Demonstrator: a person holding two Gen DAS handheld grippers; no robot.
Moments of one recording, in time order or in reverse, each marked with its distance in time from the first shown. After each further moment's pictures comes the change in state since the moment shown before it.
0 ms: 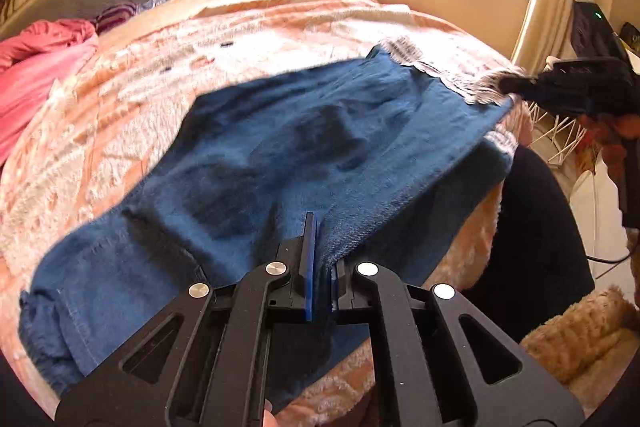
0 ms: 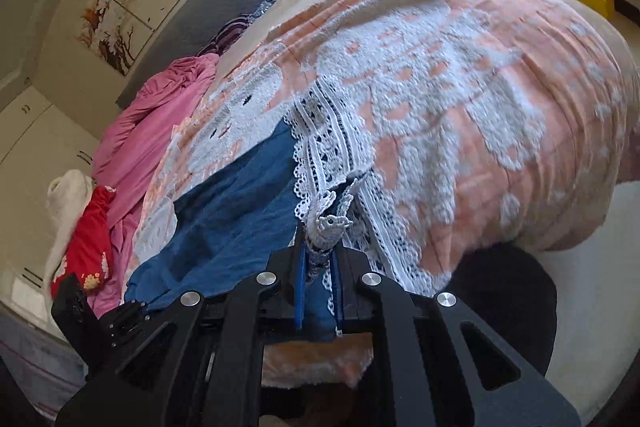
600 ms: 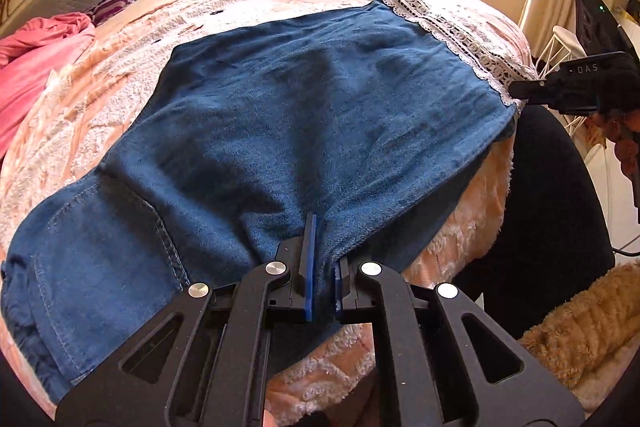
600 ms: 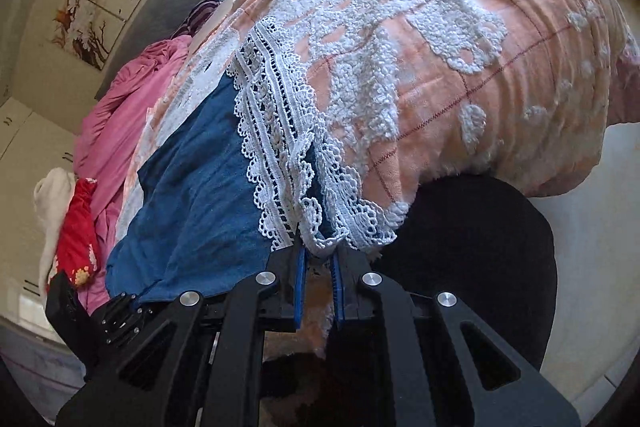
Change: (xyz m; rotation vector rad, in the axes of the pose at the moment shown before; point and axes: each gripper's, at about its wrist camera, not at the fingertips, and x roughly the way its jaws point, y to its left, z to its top) left arm 0.019 -0.018 -0.021 0.037 0.078 0.040; right arm 0.014 -0.039 -0.027 0.075 0.097 -0.044
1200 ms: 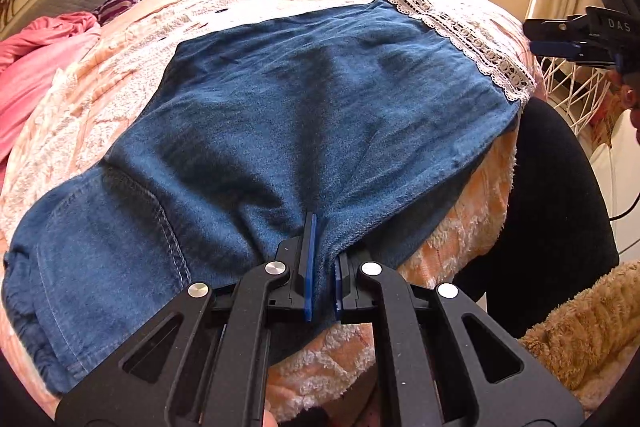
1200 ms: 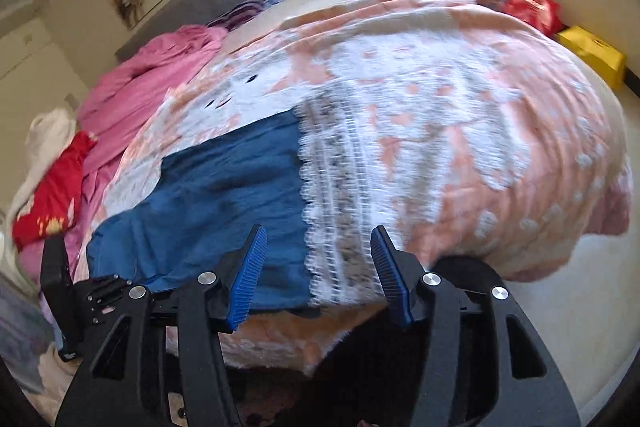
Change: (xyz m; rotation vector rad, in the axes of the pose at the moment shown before) left arm -0.002 -0.004 -0.005 -0.009 0.003 0.026; right arm -0.024 0.064 0.008 -0.320 -0.104 -0.065
